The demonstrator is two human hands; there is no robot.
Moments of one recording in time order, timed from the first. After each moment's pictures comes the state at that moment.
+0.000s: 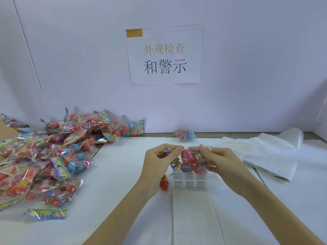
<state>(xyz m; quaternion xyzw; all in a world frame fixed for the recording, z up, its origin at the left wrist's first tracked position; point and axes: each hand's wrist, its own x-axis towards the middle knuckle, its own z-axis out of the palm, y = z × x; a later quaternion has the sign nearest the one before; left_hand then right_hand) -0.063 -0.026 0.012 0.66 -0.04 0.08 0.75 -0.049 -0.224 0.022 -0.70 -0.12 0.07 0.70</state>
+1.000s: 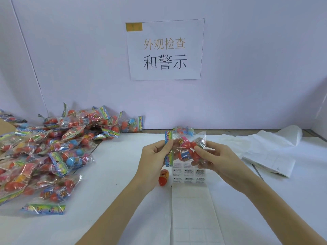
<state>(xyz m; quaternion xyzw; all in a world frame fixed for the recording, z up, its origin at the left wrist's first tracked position) -0.056 -0.022 0.005 0.59 -0.02 0.04 0.80 -0.045 -0.226 0.015 -0.68 -0.14 0.09 0.71</state>
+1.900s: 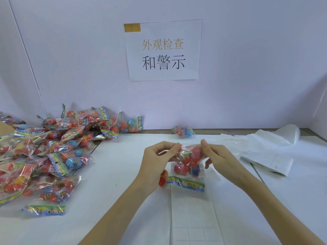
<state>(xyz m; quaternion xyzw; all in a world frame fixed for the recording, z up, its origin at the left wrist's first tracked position) -0.055 -0.023 0.000 0.65 -0.04 0.06 0.75 -0.044 -0.232 0.015 -0.82 -0.18 0.01 0.54</state>
